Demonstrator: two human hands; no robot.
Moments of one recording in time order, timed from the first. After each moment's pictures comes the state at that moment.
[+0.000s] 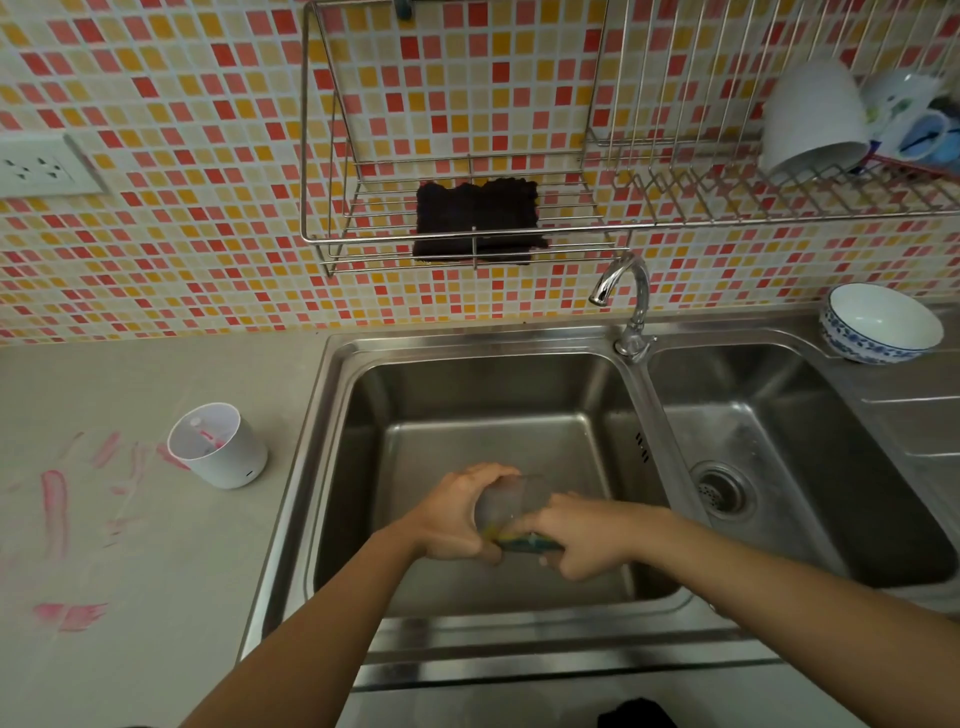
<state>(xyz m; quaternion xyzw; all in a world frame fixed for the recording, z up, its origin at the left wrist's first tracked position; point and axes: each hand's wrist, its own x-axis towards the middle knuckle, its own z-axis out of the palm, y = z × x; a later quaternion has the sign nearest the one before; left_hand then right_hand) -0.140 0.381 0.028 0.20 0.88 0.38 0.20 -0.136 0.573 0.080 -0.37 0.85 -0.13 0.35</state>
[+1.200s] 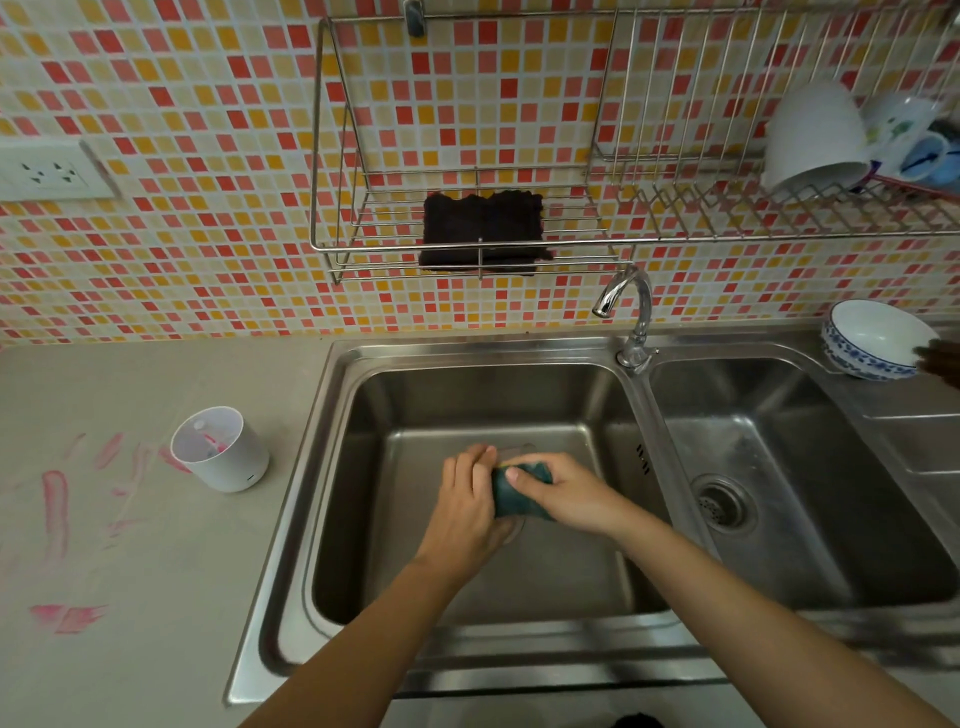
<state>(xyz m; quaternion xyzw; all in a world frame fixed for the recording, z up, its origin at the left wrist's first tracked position) -0.127 0.403 0.010 0.18 0.94 0.26 -0.10 -0.155 0.557 0.065 -0.15 0.80 -0.54 0.23</state>
